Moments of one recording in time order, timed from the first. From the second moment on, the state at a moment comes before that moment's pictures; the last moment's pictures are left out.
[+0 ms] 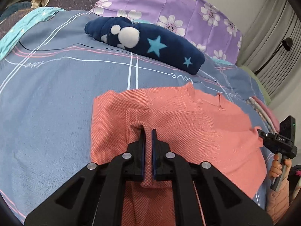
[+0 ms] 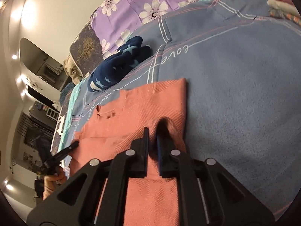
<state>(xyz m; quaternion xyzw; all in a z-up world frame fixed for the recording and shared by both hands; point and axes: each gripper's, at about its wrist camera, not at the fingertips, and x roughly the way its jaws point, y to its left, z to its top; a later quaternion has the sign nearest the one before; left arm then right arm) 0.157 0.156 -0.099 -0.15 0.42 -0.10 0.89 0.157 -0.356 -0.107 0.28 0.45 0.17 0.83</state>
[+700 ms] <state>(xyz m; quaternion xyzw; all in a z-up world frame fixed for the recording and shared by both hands) 0.200 0.168 -0.058 -0.18 0.39 -0.05 0.90 0.222 -0.368 -0.090 0.29 0.47 0.13 0.83</state>
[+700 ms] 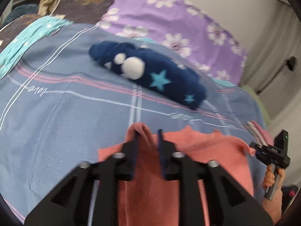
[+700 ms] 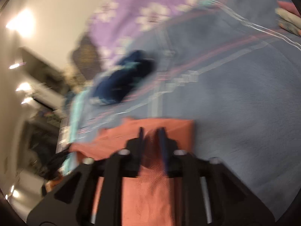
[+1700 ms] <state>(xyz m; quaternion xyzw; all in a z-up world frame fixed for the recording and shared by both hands) 0.210 0.160 -0.070 -0.05 0.38 -0.03 0.92 0.234 -0.347 -0.093 0.15 0.45 0.08 0.88</state>
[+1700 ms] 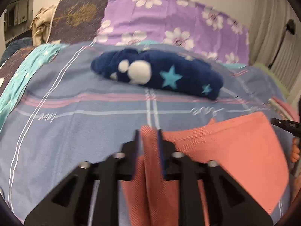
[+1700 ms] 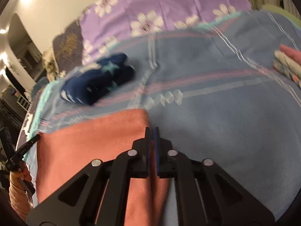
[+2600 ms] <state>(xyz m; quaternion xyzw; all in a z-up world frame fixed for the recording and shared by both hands) 0.107 -0.219 -0.096 0.13 0.48 -0.16 0.85 0.134 -0.436 -0.107 0.18 0.41 0.11 0.89</state>
